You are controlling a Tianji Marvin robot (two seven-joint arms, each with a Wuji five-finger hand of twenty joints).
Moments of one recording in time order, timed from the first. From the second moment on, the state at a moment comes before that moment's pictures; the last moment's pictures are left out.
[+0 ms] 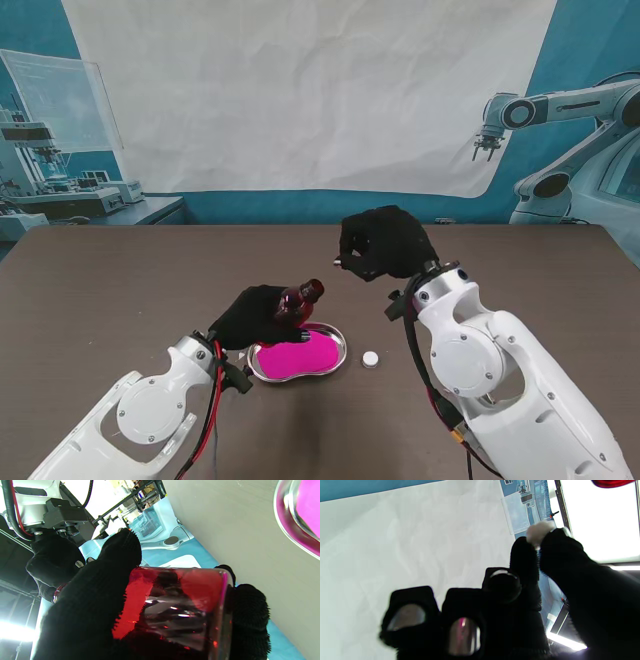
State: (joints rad) left arm 1.60 -1.12 -1.17 -1.70 0.10 -0.26 -0.05; right arm -1.41 -1.13 1.15 -1.86 -0.65 -0.07 -0.11; left_hand 0.95 -0.77 0.52 -0.08 0.88 0.41 0.74 0.82 1.14 0.41 0.54 1.10 0.96 0.50 0.92 0.83 0.60 0.61 1.39 0.73; right_hand 0.47 -0.97 1.30 -0.40 1.08 -0.11 1.09 0.10 1.34 -0.09 1.05 0.96 1.29 -0.01 1.59 0.93 1.11 0.27 1.66 0.83
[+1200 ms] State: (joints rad) left arm 1.57 -1.13 -1.16 -1.69 0.09 -0.28 -0.06; right arm -1.45 -1.13 1.10 -1.89 -0.63 -0.12 -0.11; left_hand 0.95 -0.77 0.52 -0.08 0.88 0.41 0.74 0.82 1.14 0.41 0.54 1.10 0.96 0.50 0.92 0.83 0.60 0.61 1.39 0.73; right_hand 0.47 -0.97 1.30 -0.40 1.08 -0.11 1.09 0.11 1.34 -0.09 1.05 0.96 1.29 -0.01 1.59 0.94 1.11 0.27 1.67 0.81
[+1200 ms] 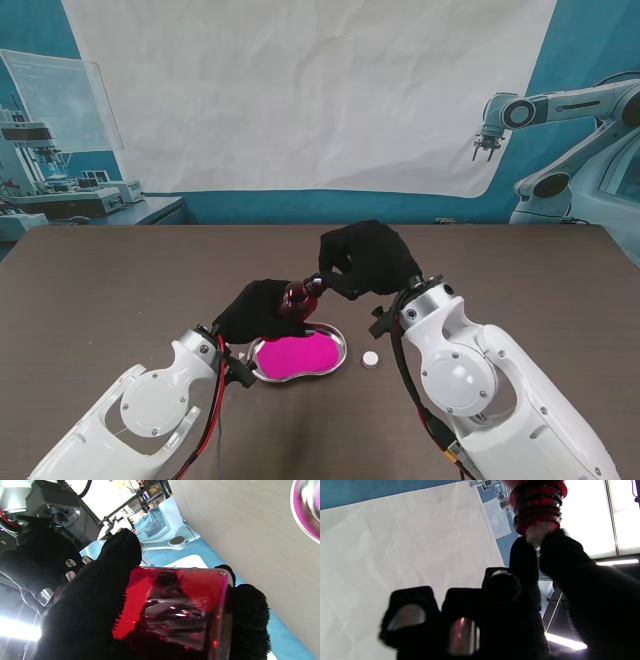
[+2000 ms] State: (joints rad) left arm 1.56 -1.13 -1.15 -1.67 0.09 -0.29 -0.06; right arm -1.44 -1.13 1.09 -1.88 -0.56 -0.13 -0.06; left_hand 0.95 -0.77 0.52 -0.08 0.88 0.41 0.74 0.82 1.14 0.41 0.54 1.10 0.96 0.50 0.92 0.83 0.59 0.61 1.39 0.73; right_hand 0.48 -0.89 1.30 -0.39 1.08 -0.07 1.08 0.13 1.34 -0.07 1.05 0.96 1.29 0.00 1.59 0.94 1.11 0.27 1.67 0.81
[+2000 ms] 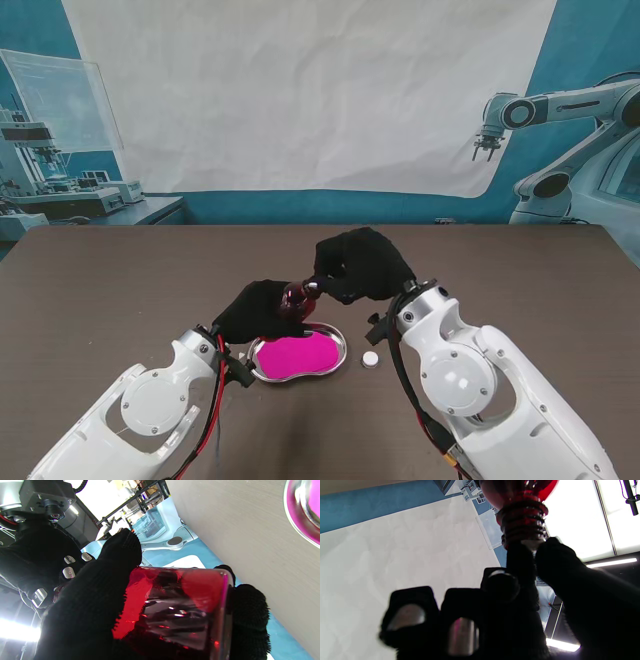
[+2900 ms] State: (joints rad) left arm 1.55 -1.13 -1.15 -1.65 0.08 -0.30 -0.05; right arm -1.45 -1.13 1.09 -1.87 -0.55 -0.13 -0.07; left_hand 0.95 -0.77 0.52 -0.08 0.88 0.41 0.74 0.82 1.14 0.41 0.54 1.10 0.96 0.50 0.92 0.83 0.59 0.61 1.39 0.73; right_hand 0.47 -0.79 1.34 -0.31 1.01 -0.04 1.07 0.13 1.29 -0.05 1.03 0.95 1.29 0.02 1.58 0.93 1.07 0.27 1.67 0.81
